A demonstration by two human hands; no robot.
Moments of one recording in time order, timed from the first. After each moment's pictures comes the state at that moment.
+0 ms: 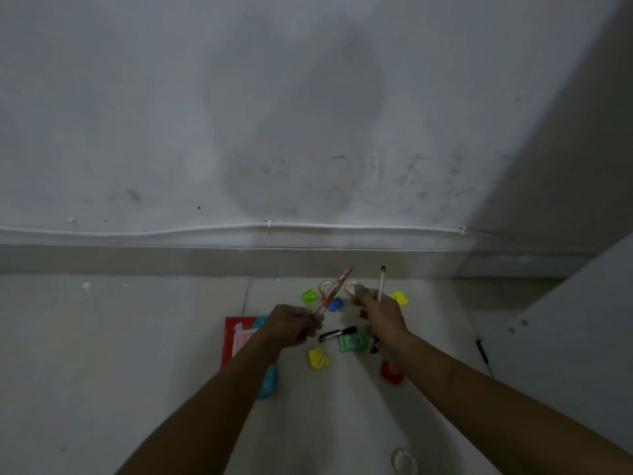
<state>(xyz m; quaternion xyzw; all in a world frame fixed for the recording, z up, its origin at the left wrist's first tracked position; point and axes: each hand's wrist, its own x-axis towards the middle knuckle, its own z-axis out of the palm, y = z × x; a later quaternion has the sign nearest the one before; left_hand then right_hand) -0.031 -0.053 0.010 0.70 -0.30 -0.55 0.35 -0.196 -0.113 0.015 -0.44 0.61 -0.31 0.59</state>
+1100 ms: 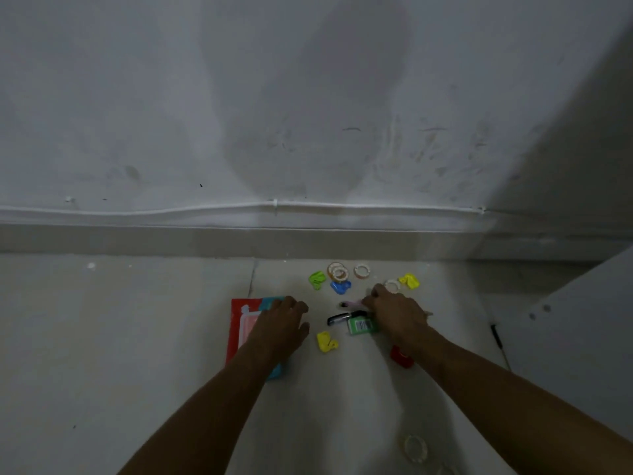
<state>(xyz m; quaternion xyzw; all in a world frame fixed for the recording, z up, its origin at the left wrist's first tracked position) -0.014 -0.027 -0.021 0.73 -0.65 -0.20 0.02 -0.220 -0.128 -0.027 -0.87 0.46 0.14 0.10</state>
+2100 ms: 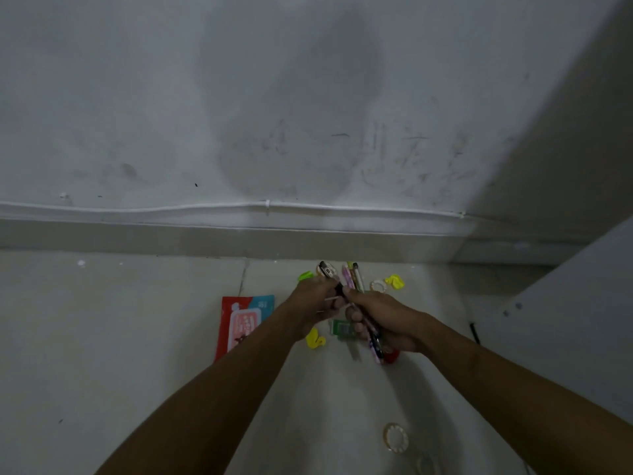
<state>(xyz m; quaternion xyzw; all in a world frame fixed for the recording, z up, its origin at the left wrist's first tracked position) -0.073 -0.068 0.027 0.60 -0.22 -0.64 0.43 -0.216 -0.099 0.033 -0.44 0.45 -0.11 0.77</state>
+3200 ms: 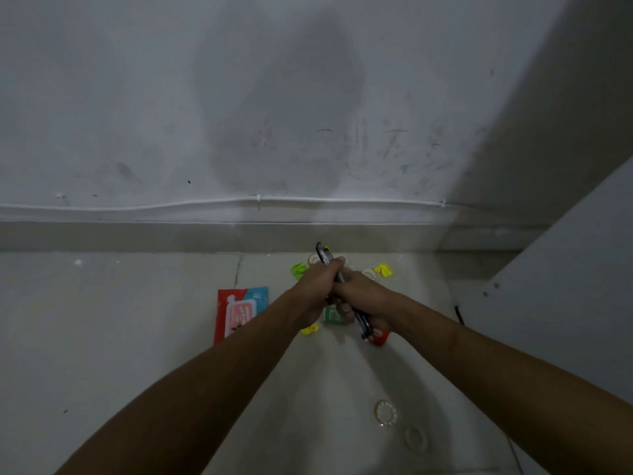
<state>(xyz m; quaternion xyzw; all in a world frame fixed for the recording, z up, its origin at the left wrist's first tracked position) -0.103 -0.059 0.062 0.62 -0.23 -0.60 0.46 -0.198 -0.079 0.062 -0.56 0.46 -0.13 0.68</state>
